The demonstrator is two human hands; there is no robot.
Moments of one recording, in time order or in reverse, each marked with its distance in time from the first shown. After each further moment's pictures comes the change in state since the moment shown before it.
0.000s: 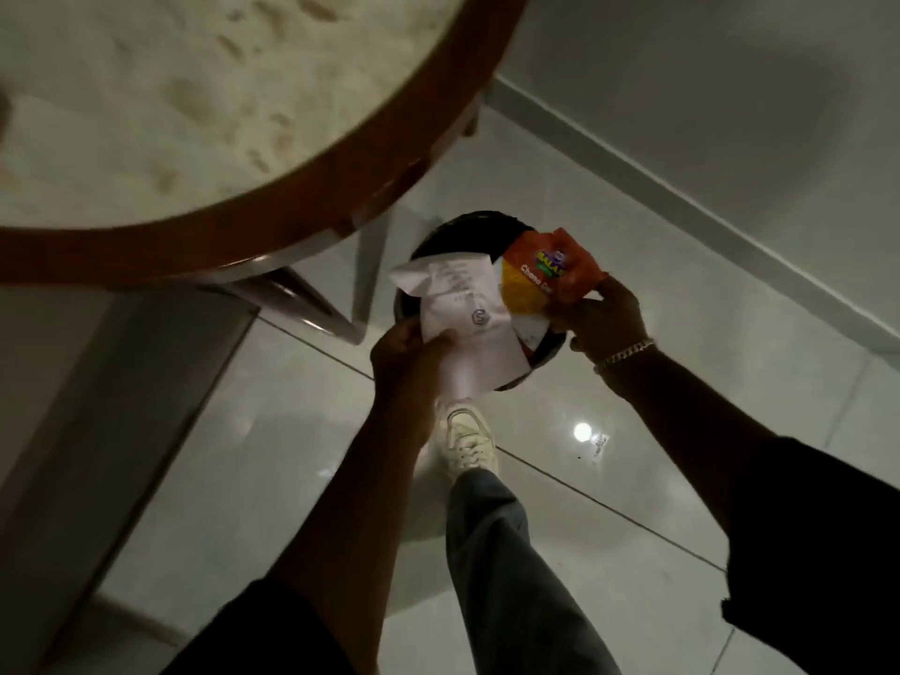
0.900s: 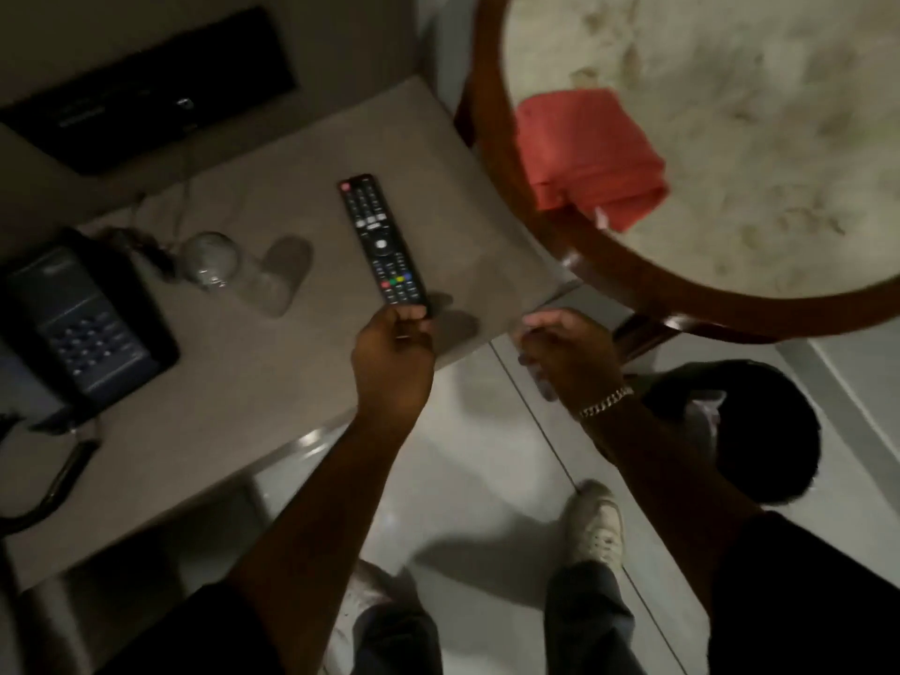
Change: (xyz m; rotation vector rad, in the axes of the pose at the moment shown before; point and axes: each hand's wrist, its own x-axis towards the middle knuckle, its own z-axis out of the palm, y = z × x) left_hand -0.102 0.065 -0.344 -0.083 0.618 0.330; right_hand -0.227 -0.088 0.317 -0.391 -0.428 -0.465
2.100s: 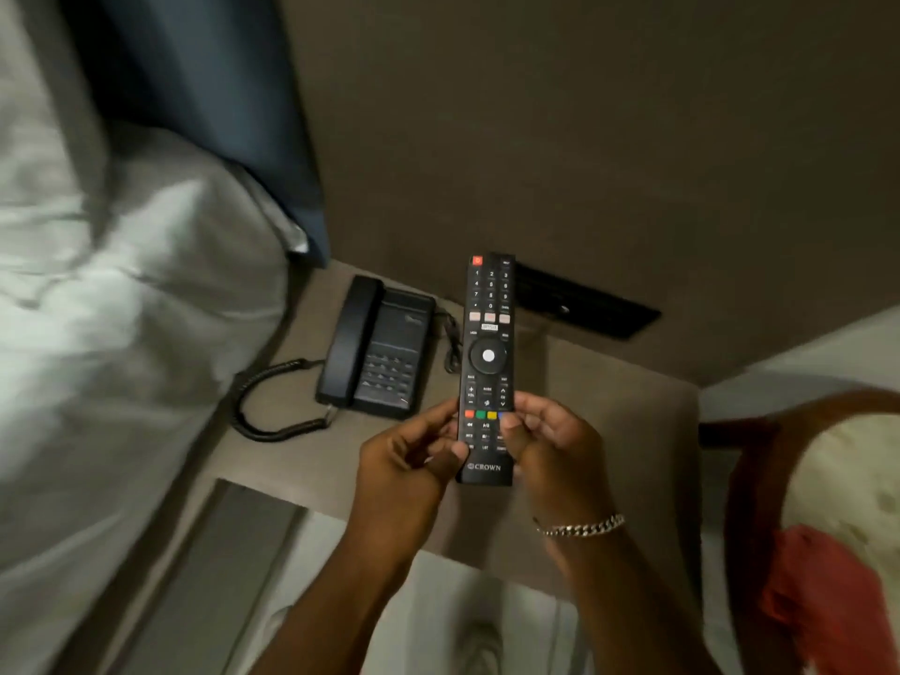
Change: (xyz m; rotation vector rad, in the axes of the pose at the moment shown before) left_hand -0.020 0.034 -0.211 -0.737 0.286 0.070; right_hand -0.076 -0.219 0.199 -0.084 -0.529 -0.278
